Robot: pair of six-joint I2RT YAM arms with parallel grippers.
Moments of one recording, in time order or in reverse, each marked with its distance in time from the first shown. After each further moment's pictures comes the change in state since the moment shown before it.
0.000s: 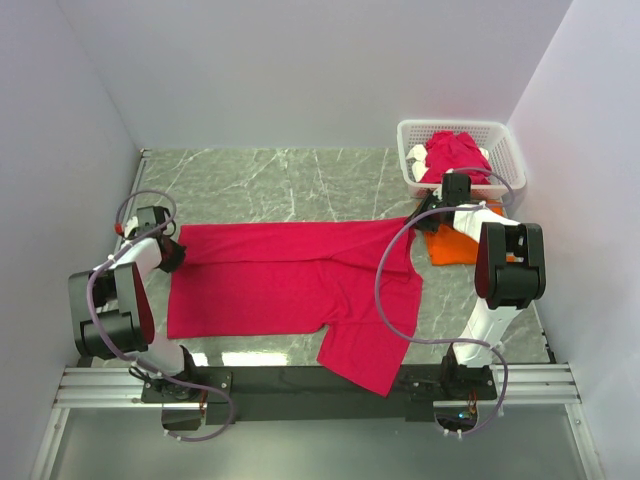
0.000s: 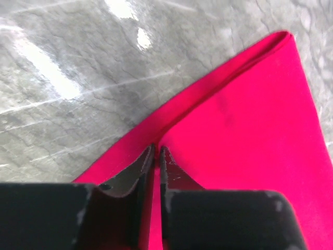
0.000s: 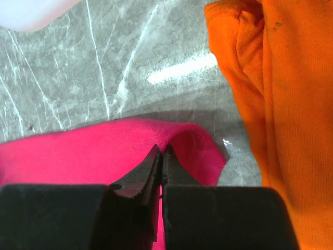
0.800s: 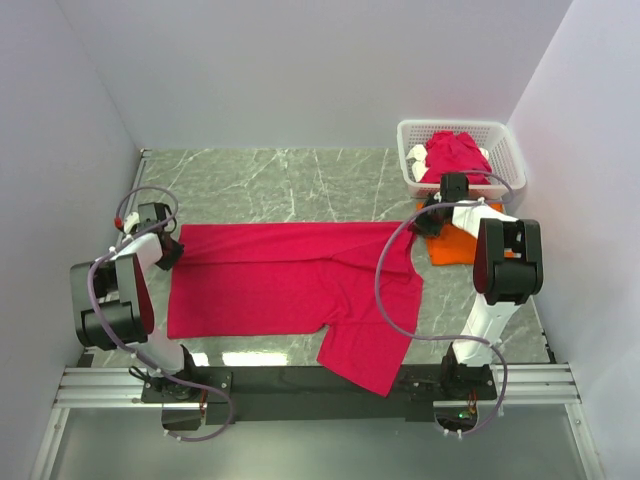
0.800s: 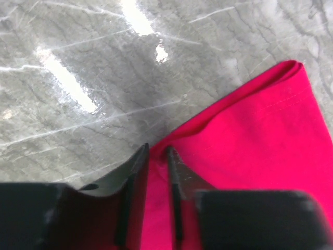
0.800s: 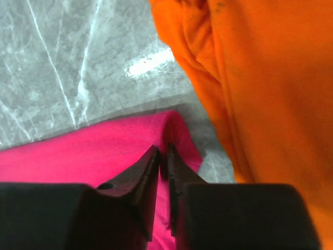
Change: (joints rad) left arm 0.000 0.060 0.039 0.025 -0.093 0.064; right arm 0.001 0.039 0.046 -0.119 0.089 -0.001
